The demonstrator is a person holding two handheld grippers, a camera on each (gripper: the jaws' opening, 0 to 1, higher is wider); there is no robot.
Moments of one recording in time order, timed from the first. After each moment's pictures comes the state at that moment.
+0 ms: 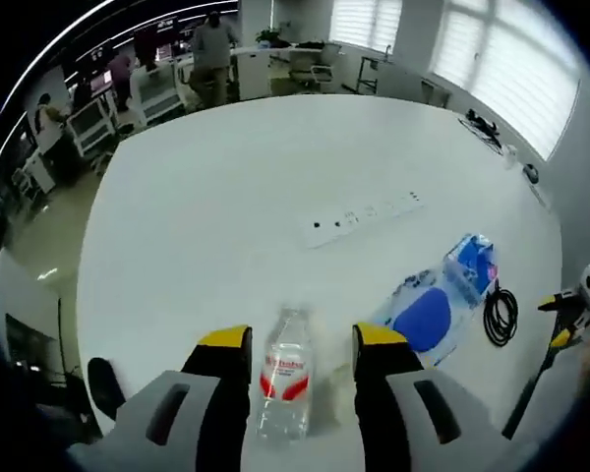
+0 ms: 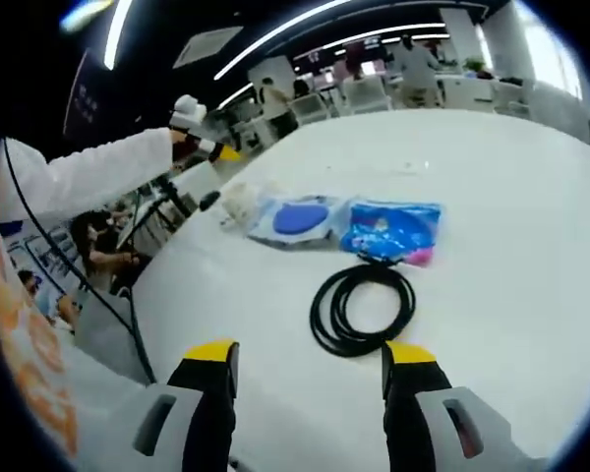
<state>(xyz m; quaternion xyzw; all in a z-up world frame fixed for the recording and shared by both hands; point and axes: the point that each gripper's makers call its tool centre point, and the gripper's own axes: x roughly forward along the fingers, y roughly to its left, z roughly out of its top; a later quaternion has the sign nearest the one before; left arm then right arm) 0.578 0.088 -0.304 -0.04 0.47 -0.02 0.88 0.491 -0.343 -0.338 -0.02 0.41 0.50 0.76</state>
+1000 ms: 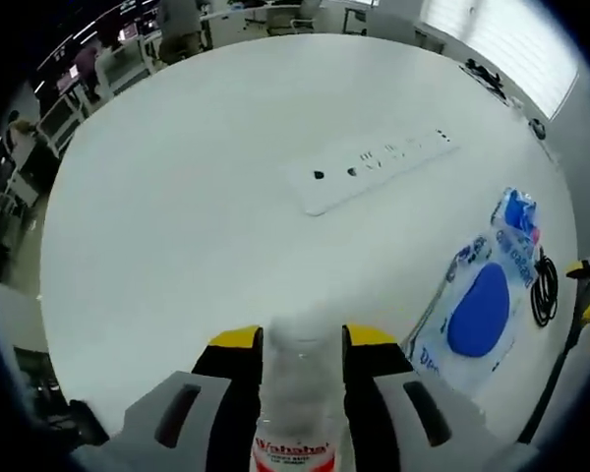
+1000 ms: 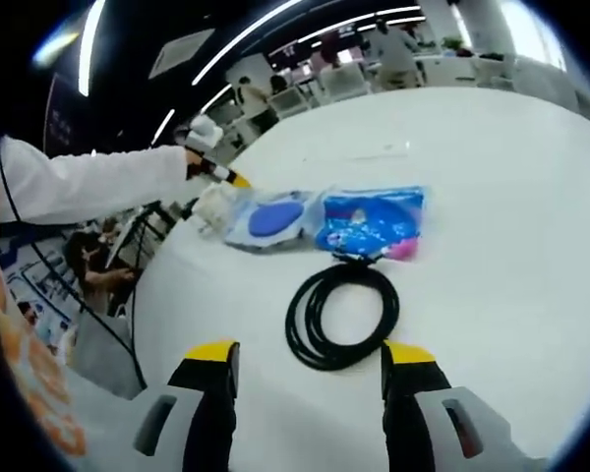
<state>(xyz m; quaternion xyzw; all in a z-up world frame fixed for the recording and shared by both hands) 0.614 0.081 -0.403 0.02 0.56 -0.07 0.83 0.519 -0.341 -0.358 0.01 0.45 0.47 0.76</state>
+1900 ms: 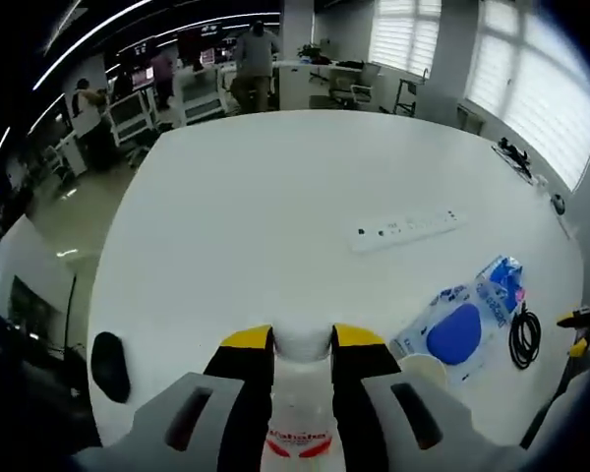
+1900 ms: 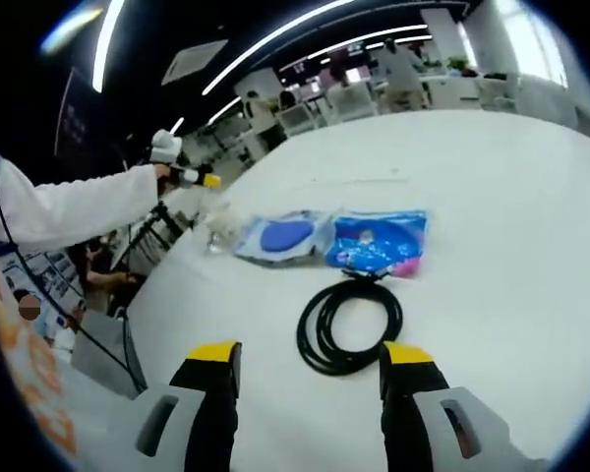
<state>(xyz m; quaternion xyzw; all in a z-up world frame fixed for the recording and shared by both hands) 0.536 0.092 -0.281 -0.06 0.41 0.07 0.91 0.507 -0.340 -0.331 0.02 0.40 0.49 0.78</state>
